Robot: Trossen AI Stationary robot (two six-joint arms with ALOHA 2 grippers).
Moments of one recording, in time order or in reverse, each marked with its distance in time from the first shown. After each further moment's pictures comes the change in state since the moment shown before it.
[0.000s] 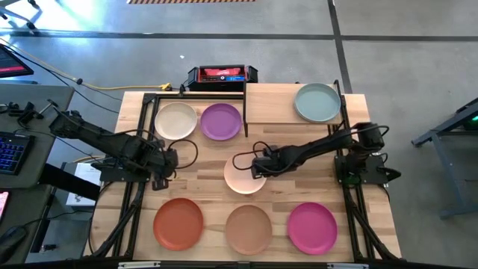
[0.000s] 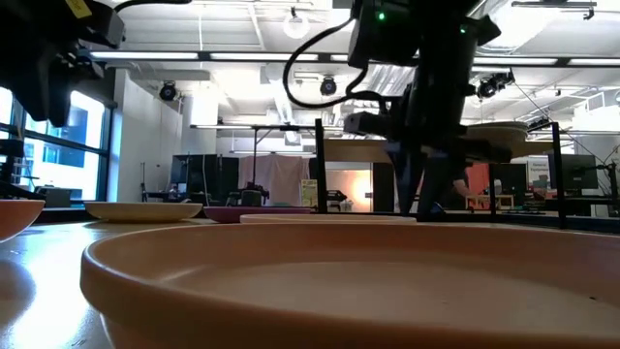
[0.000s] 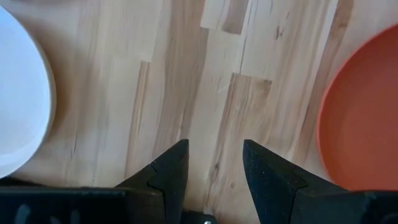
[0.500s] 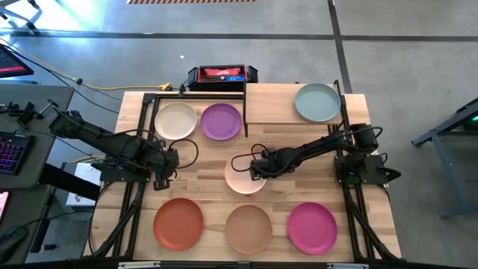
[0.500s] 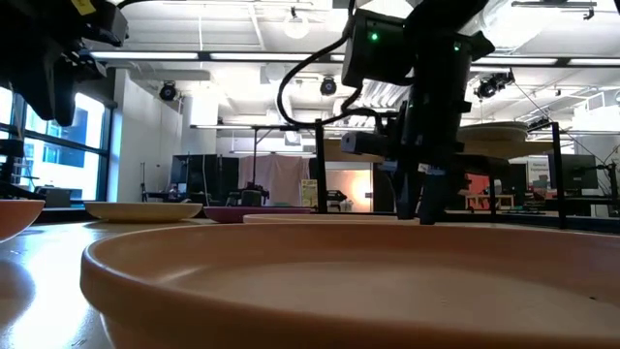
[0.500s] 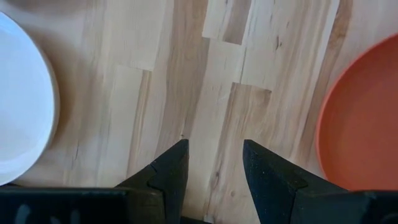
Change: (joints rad) left arm 0.000 0.000 0.000 0.019 -0.022 0.000; right arm 0.000 0.060 0.000 0.037 -0.028 0.003
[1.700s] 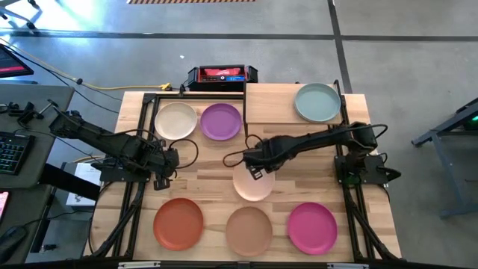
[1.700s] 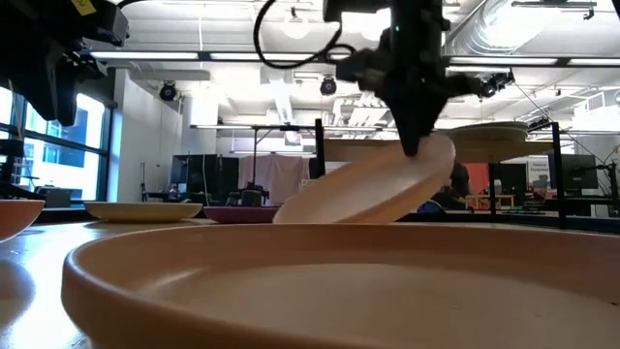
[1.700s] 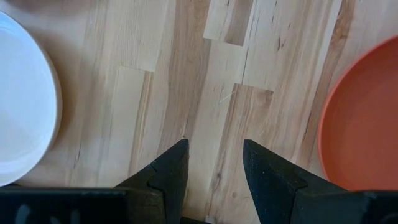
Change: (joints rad) left arm 0.000 0.000 0.000 -0.001 -0.005 0.001; right arm -0.022 0.000 0.410 -0.550 -0.020 -0.314
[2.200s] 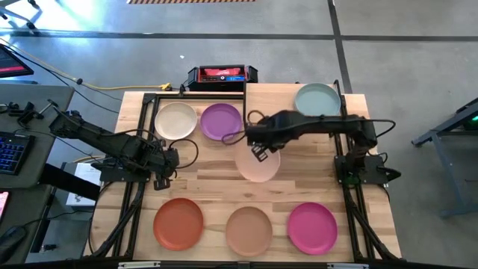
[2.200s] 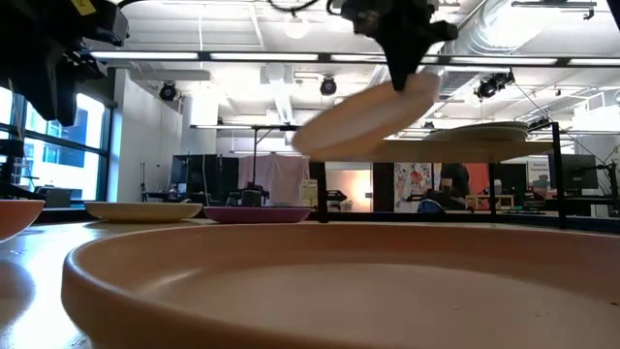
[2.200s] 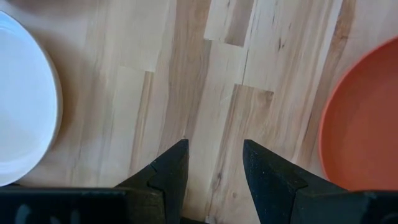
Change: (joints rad) left arm 0.000 0.000 0.000 0.001 -0.004 -0.001; right arm -0.102 -0.026 0.339 -0.322 0.115 -0.232
